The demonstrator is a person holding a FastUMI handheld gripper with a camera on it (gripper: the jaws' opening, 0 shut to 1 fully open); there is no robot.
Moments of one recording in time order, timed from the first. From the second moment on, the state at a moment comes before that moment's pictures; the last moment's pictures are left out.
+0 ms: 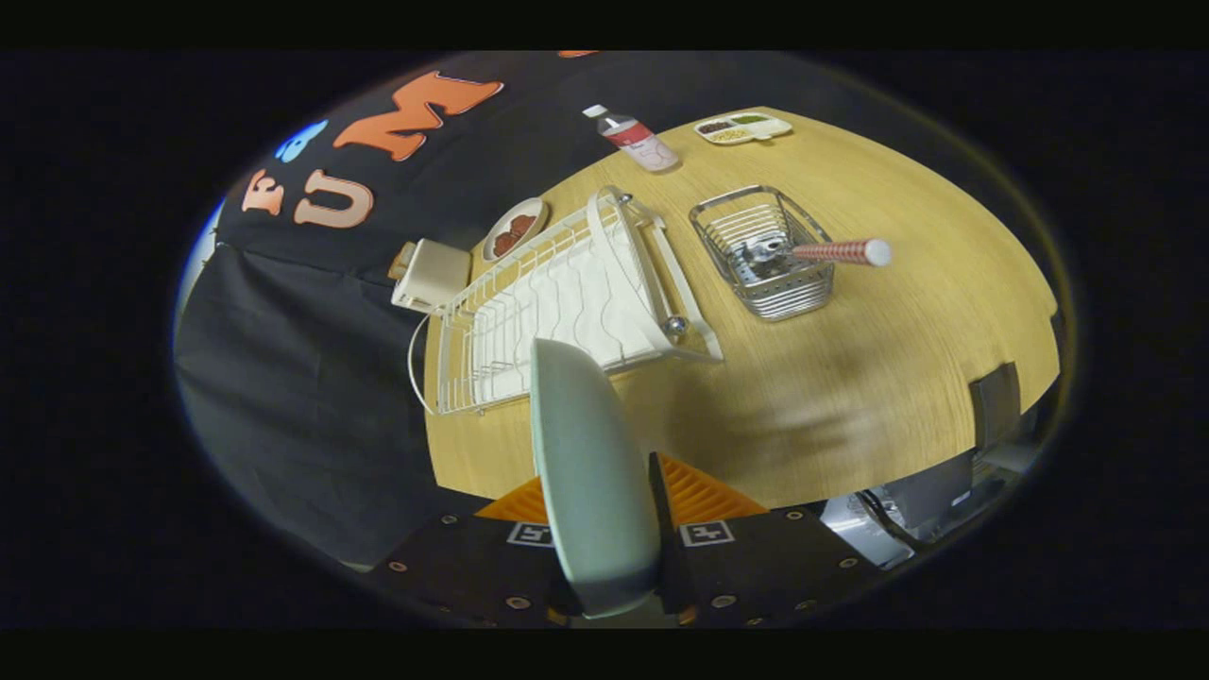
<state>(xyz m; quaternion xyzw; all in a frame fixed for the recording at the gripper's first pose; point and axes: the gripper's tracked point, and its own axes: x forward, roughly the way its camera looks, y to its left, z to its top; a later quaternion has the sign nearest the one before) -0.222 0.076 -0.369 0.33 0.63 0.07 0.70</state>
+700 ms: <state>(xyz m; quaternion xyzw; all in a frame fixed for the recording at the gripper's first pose) -0.239 0.106 -0.416 0.34 0.63 0.08 0.69</state>
